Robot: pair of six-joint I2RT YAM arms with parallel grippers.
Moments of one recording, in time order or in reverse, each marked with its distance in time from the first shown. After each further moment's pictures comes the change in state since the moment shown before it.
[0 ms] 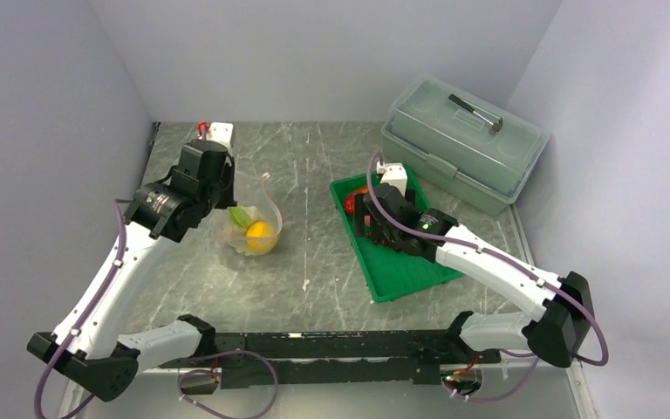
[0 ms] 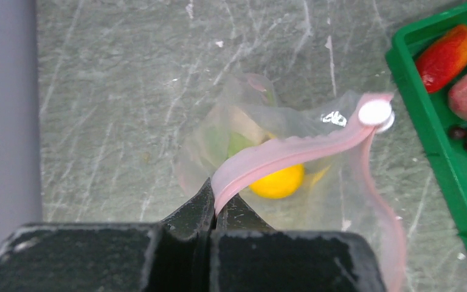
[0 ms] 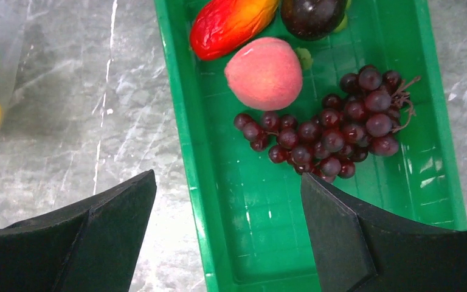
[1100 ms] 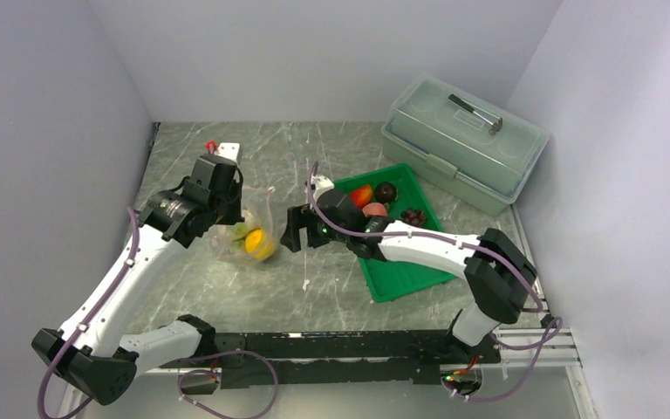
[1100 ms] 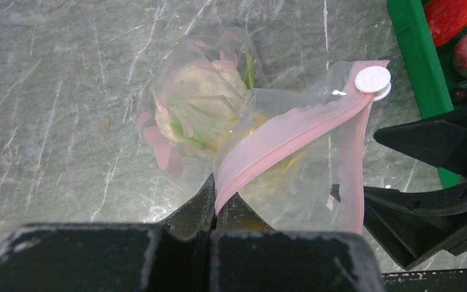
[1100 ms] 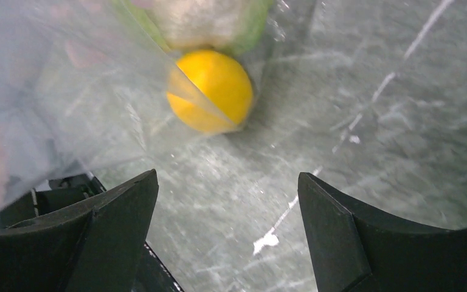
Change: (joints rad) left arm 0.000 -0.018 -0.148 0.001 0.100 -0.105; right arm 0.111 0.356 -0.009 0.594 -0.523 0.023
